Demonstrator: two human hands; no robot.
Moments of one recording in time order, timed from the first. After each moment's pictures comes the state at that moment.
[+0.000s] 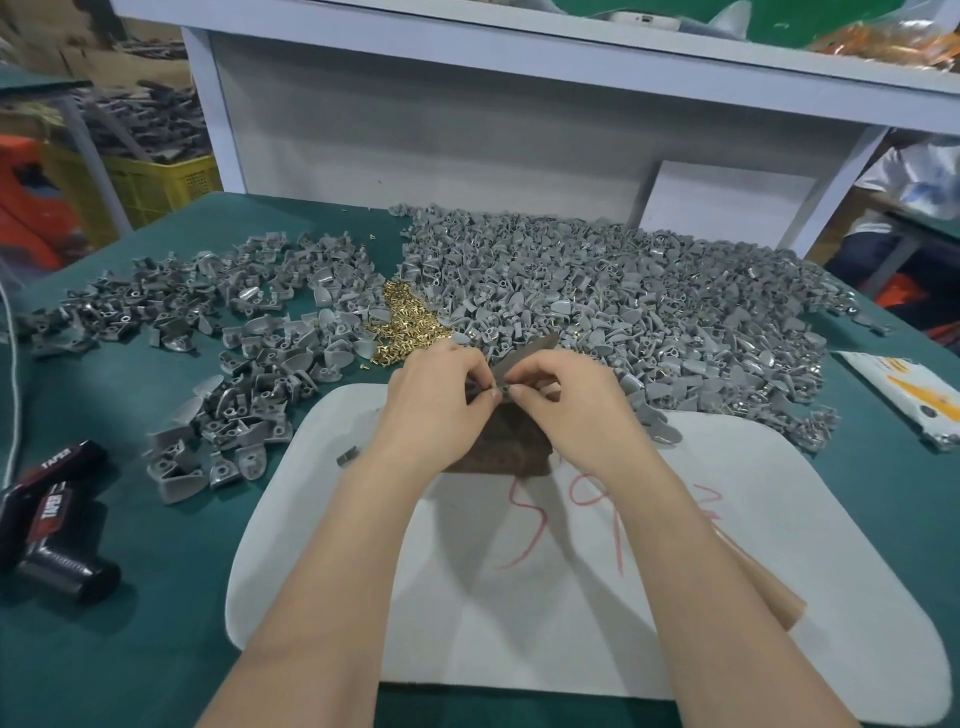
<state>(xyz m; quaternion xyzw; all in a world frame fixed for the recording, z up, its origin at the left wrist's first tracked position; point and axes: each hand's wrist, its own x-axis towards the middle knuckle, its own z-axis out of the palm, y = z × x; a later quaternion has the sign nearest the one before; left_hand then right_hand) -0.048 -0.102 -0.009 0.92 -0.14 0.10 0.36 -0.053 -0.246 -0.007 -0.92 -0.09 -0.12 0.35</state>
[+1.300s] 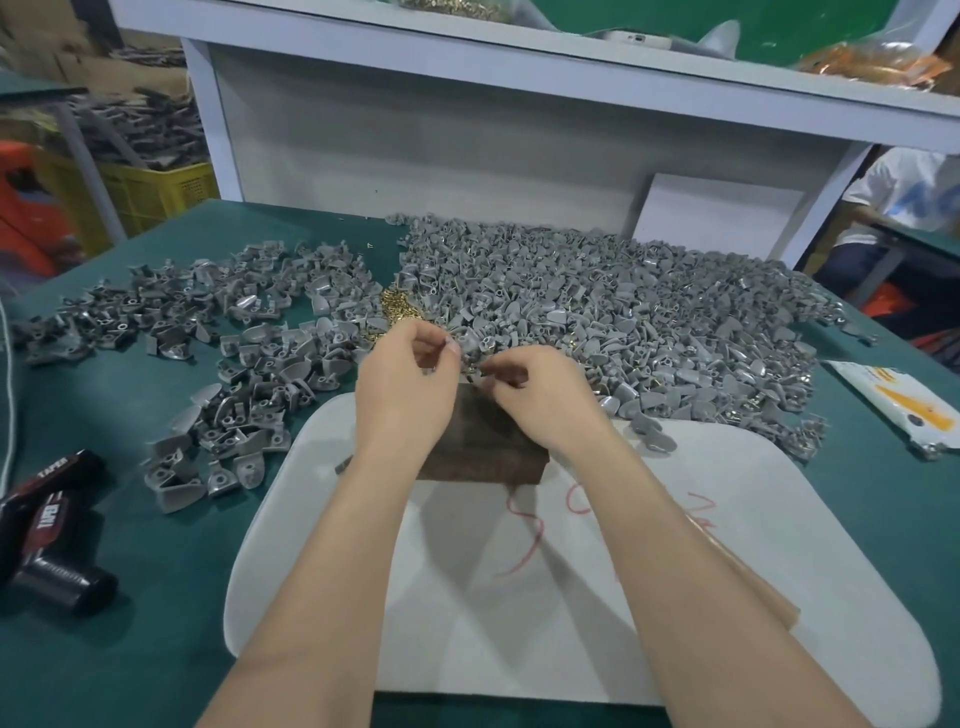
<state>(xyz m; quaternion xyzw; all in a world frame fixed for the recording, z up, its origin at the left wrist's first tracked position) -0.040 -0.096 -0.007 0.82 0.01 0.22 0.53 -0.030 -0.228 -0.003 -0.94 -0.05 -0.06 0.33</state>
